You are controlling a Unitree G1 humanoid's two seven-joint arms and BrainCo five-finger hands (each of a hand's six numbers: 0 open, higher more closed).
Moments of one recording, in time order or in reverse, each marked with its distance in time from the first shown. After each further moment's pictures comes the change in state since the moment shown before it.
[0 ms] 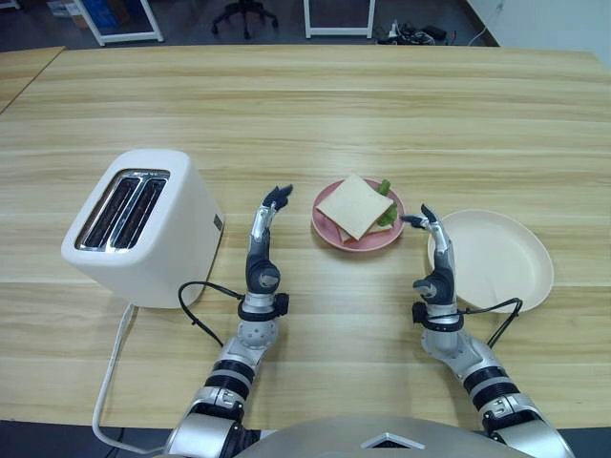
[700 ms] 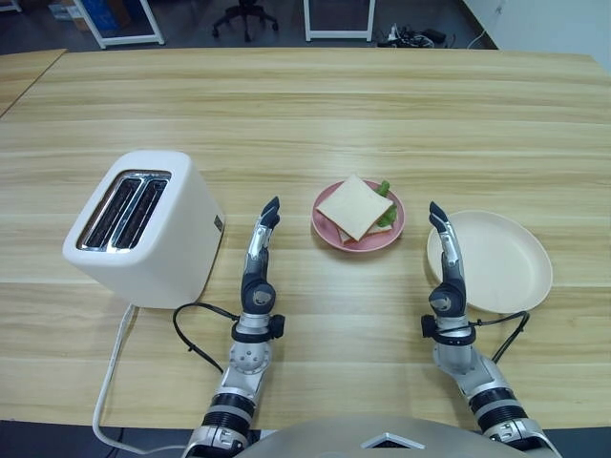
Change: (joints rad) left arm 0.214 -0.039 0.014 -0.231 -0.157 0.130 -0.239; right arm 0.144 0.006 -0.047 -0.145 0.111 -0.045 0.236
